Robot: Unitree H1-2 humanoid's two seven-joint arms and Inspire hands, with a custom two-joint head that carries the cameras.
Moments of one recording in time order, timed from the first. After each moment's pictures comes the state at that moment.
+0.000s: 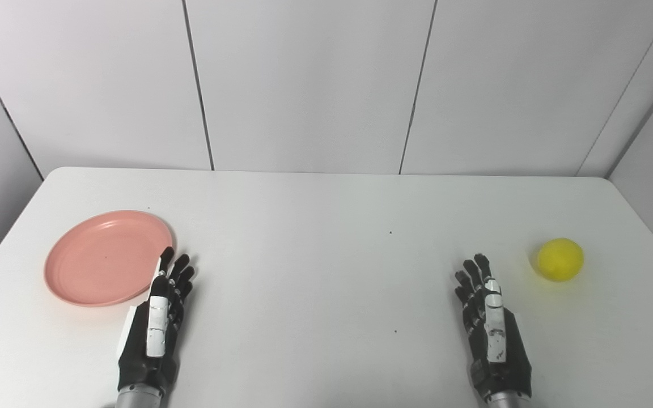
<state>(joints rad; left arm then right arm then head) 0.05 0.03 0.03 -0.17 -0.15 0.07 -0.05 0.10 0.03 -0.04 -0.16 0.18 0.00 -0.01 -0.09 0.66</state>
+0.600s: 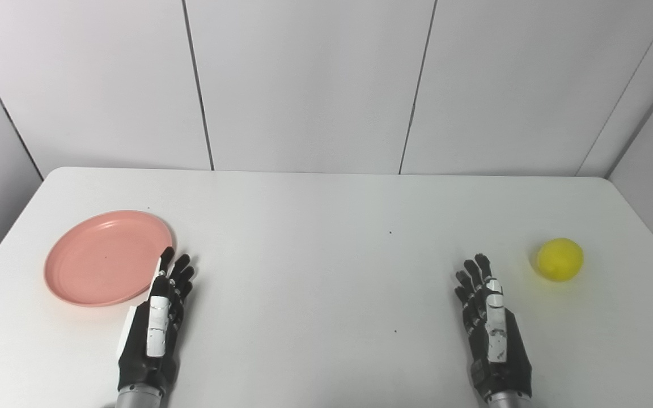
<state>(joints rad) 0.05 0.03 0.03 -0.17 -0.15 0.07 -0.05 0.10 0.03 -0.04 -0.15 0.19 0.00 -0.01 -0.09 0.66</state>
